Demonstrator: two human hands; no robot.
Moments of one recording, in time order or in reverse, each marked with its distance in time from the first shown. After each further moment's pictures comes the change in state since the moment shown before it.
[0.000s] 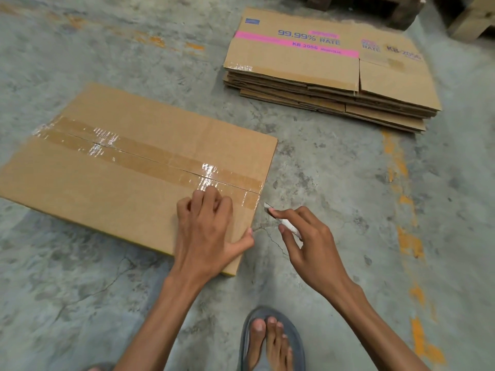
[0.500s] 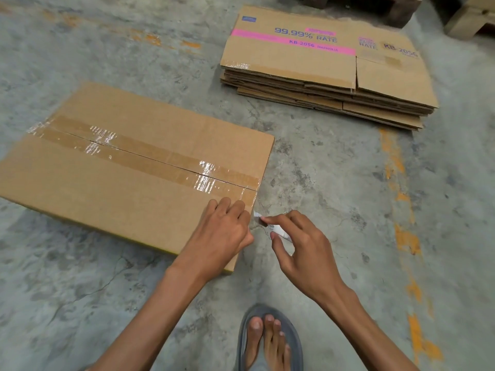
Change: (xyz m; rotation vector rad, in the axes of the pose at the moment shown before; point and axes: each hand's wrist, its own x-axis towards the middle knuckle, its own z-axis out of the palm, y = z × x) left_hand 0.006 0.004 0.019 0.203 -0.187 0.344; right_hand -0.010 -0.012 0.001 -0.105 -0.003 -0.021
